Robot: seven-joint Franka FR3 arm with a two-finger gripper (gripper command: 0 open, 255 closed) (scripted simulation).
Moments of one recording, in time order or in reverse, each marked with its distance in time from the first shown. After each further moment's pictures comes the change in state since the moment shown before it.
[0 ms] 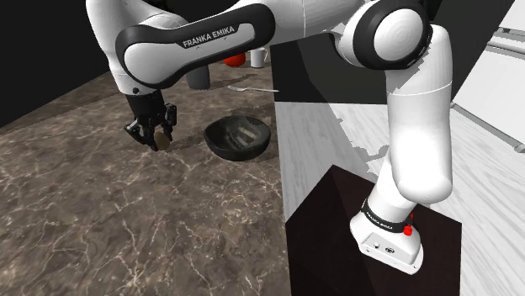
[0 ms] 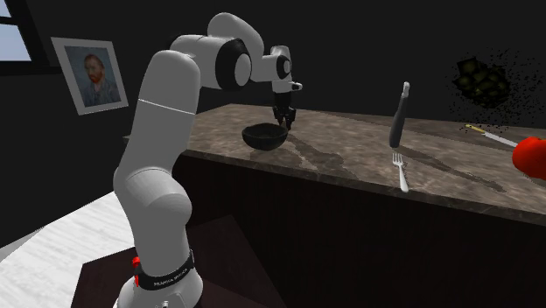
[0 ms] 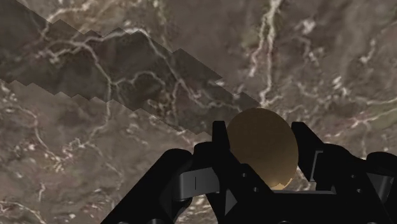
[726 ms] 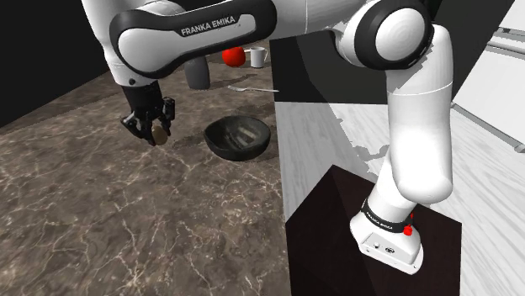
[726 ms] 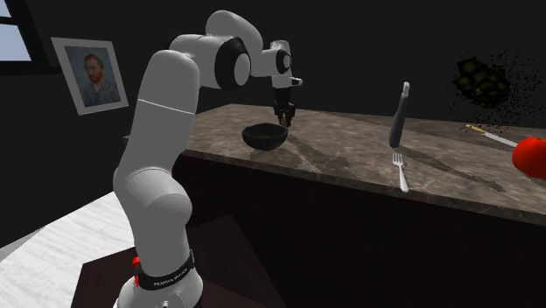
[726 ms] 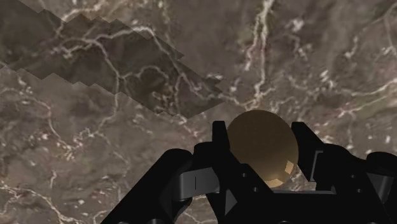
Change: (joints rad) arm 0.005 -0.004 0.003 0.044 0.003 -0.047 -0.004
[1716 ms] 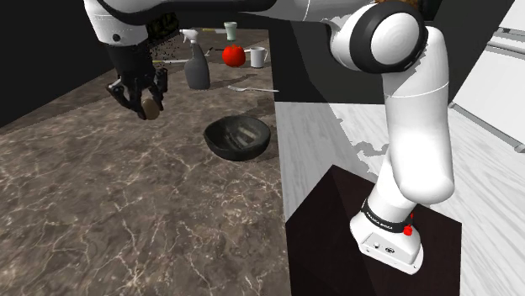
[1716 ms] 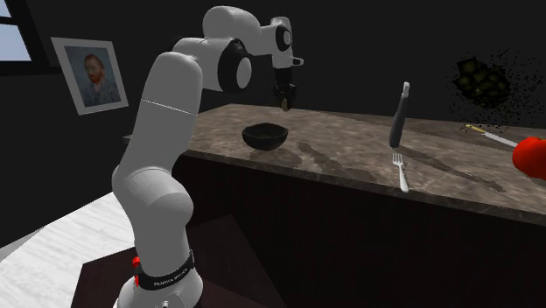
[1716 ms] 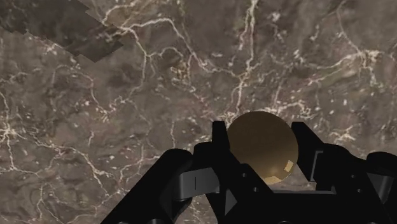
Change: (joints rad) arm 0.032 0.034 0.002 0.257 -0.007 -0.221 -0.024
